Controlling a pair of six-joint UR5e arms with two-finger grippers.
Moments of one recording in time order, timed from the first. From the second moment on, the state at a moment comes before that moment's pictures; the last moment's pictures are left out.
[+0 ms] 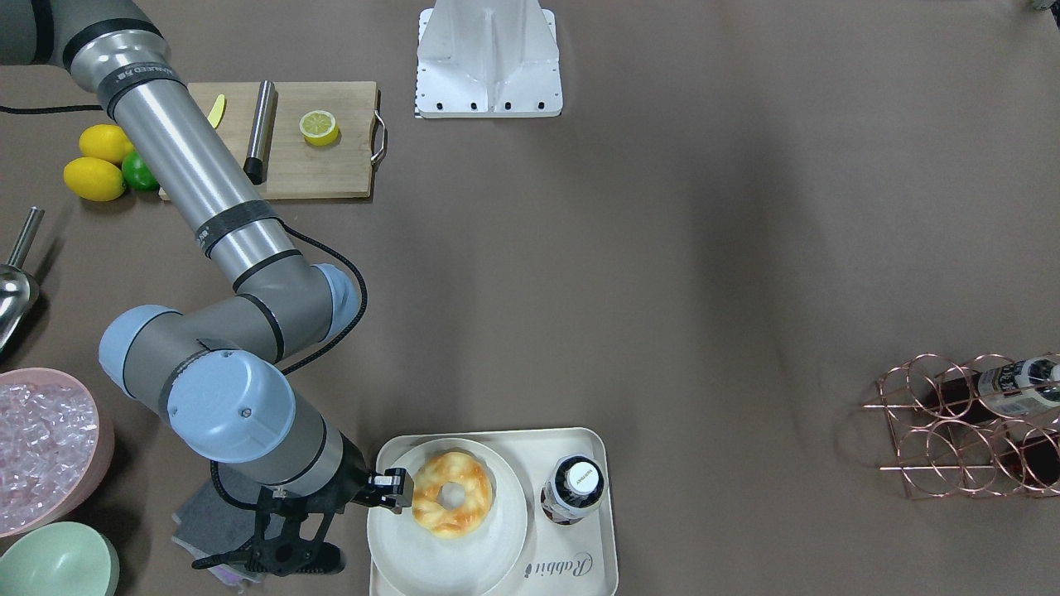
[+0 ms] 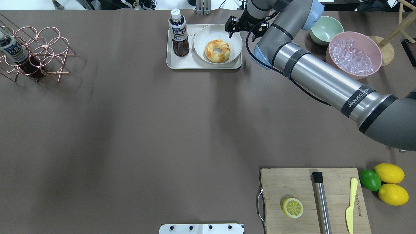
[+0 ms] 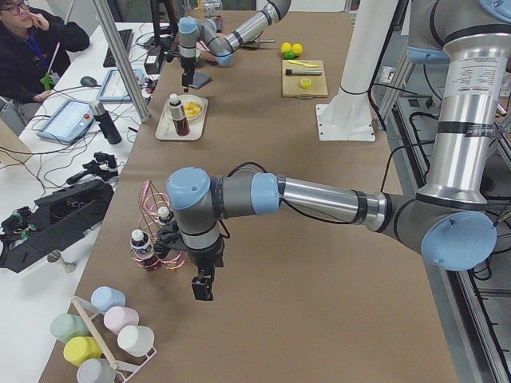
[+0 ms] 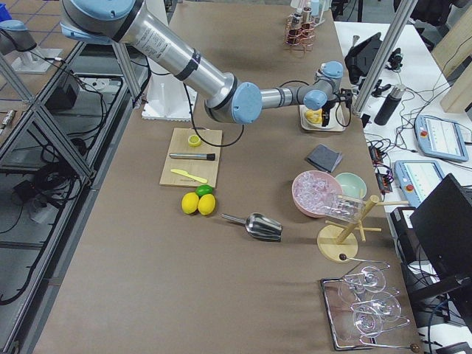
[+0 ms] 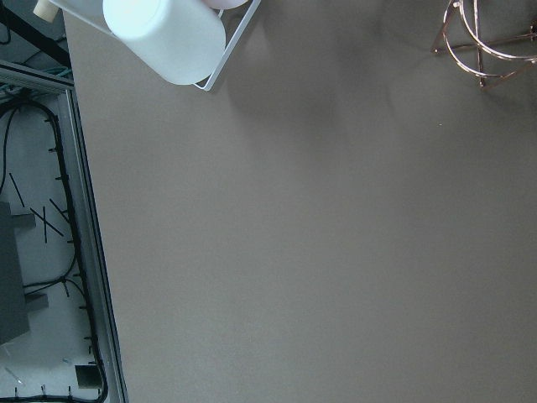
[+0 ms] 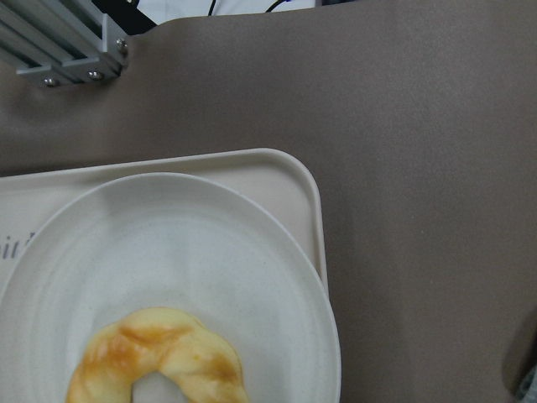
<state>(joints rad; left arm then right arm) -1.68 -1.66 -1.67 -1.26 -2.12 0.29 0.92 -0.49 0.65 -0.93 2.12 1.04</state>
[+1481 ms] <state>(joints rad) -1.69 -1.67 -1.69 -1.23 -2.11 0.29 1.17 -1.13 1.49 -1.25 2.48 0.83</state>
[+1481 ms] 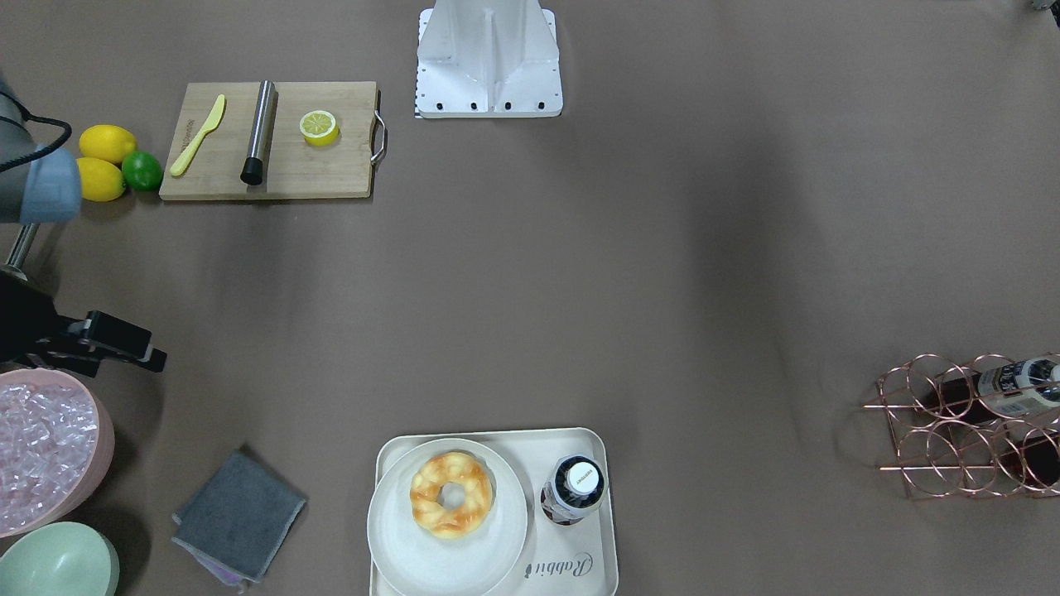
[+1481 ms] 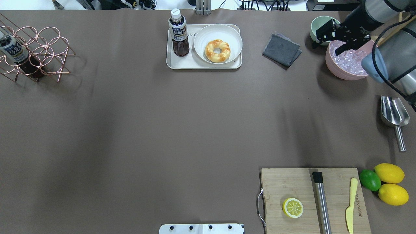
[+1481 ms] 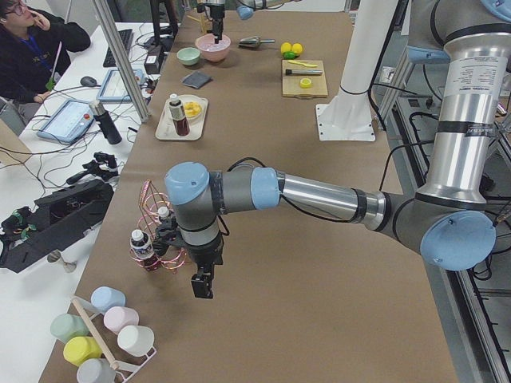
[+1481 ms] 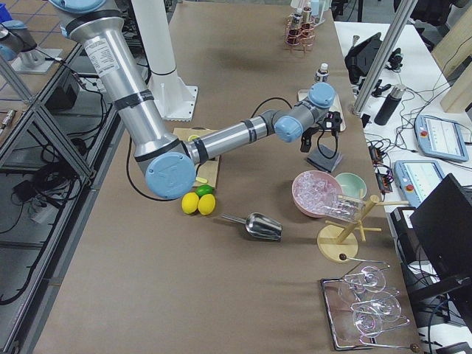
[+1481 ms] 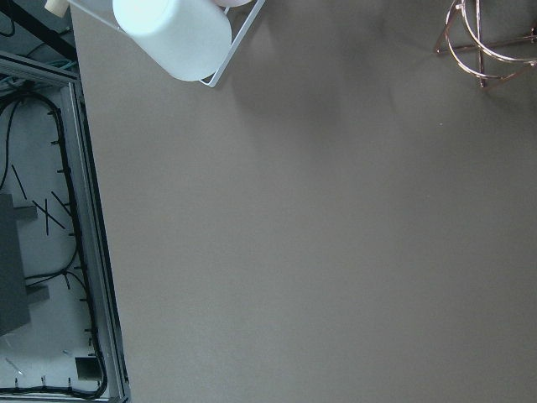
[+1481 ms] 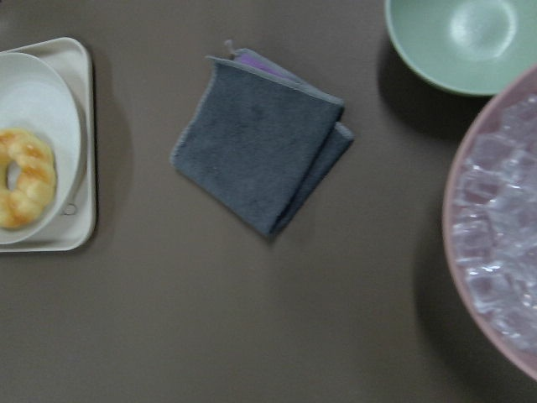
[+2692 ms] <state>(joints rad) -1.69 -1.66 -1.73 -1.19 -2.11 0.29 1.40 -1.44 1.77 -1.85 2.19 0.01</state>
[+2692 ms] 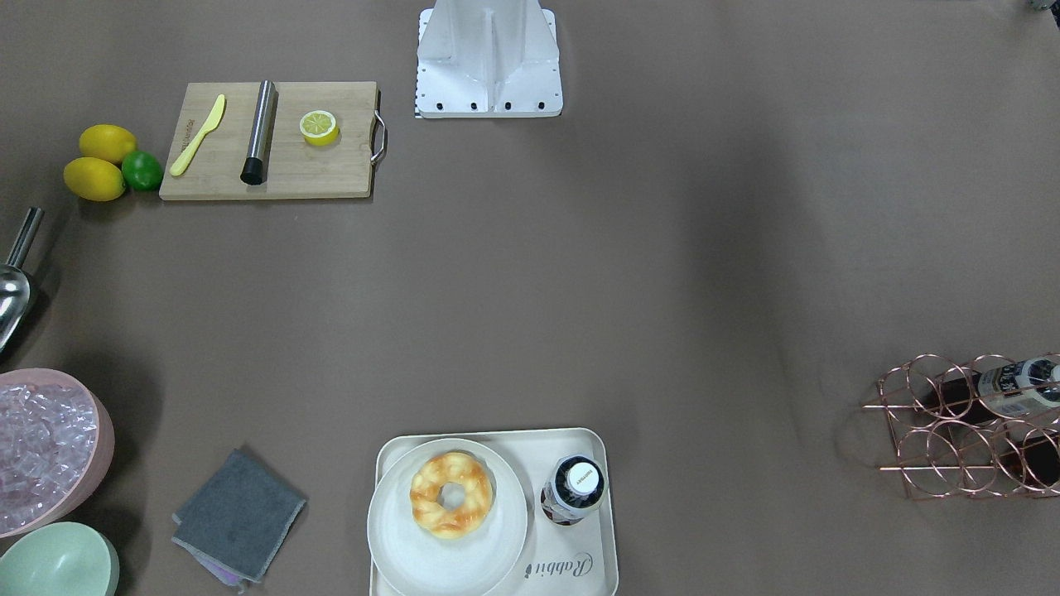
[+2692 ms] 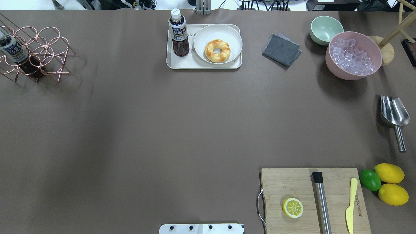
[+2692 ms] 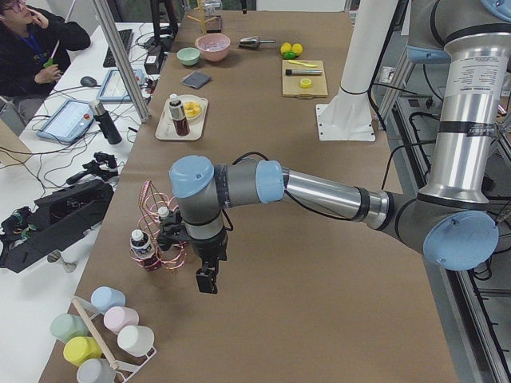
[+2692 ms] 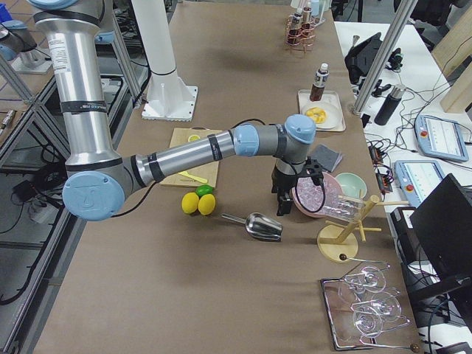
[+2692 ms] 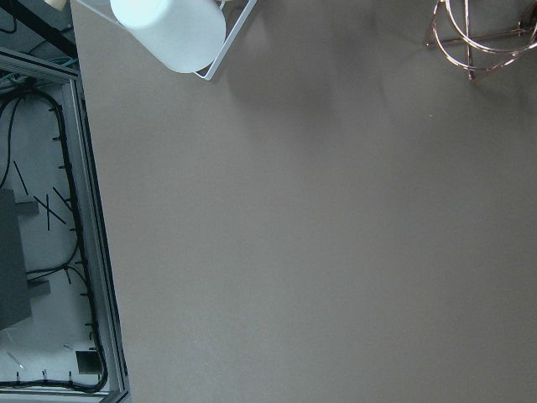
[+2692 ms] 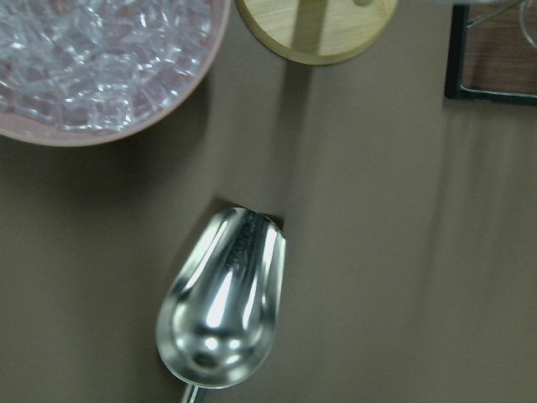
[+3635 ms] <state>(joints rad) -1.69 -1.65 -1.73 -1.19 -2.11 0.30 1.52 -1.51 1.64 -1.86 2.20 -0.13</state>
